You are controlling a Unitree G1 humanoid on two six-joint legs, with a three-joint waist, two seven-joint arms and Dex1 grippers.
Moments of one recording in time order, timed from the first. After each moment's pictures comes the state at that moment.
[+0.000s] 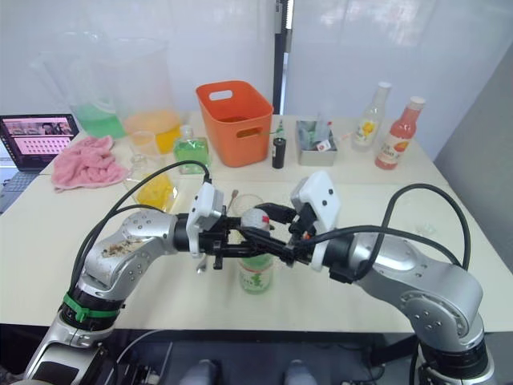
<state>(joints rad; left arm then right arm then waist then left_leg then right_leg) -0.59 0.49 -0.20 -0.26 -0.53 0.53 -1.05 -0.46 -0.64 -0.07 -0.76 1.07 0.96 0.32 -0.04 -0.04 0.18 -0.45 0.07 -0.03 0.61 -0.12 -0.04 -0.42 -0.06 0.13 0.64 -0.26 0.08</state>
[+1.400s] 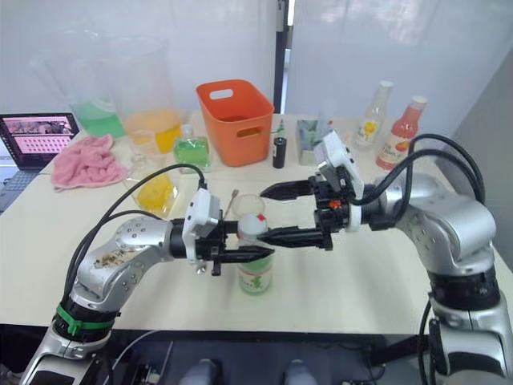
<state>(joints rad) -0.55 0.49 -0.20 -0.33 -0.53 0.54 -1.03 -0.68 -0.72 -0.13 -0.46 0.88 0.95 0.96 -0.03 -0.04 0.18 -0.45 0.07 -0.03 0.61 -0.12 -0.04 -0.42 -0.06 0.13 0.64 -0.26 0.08</state>
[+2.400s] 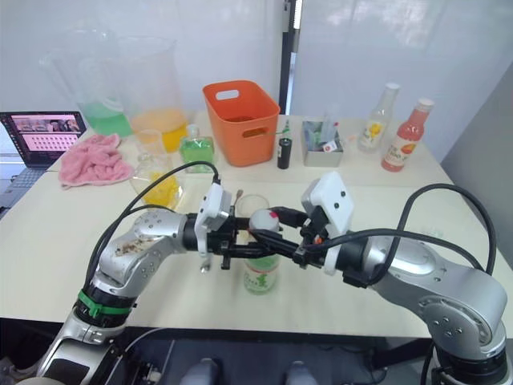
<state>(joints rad) -0.61 0.43 -0.23 -0.22 -0.50 0.49 -1.09 -0.43 -0.70 -0.15 -0.80 1.12 1.01 0.31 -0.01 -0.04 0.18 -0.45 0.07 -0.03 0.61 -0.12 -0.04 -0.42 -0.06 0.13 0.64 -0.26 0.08</state>
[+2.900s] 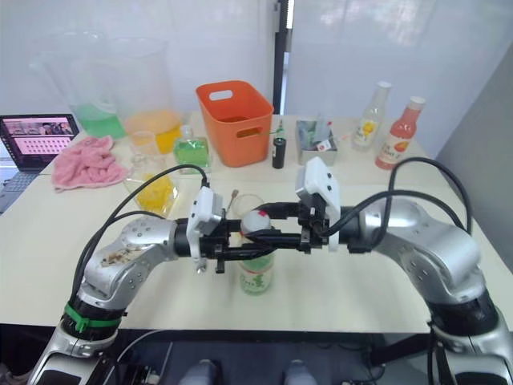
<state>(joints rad) -0.52 0.47 -0.18 -0.35 -0.51 0.55 -0.99 -0.73 -0.78 0.15 -0.34 0.78 0.68 1.08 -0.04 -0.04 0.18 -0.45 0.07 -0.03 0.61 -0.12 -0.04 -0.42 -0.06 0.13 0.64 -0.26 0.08</state>
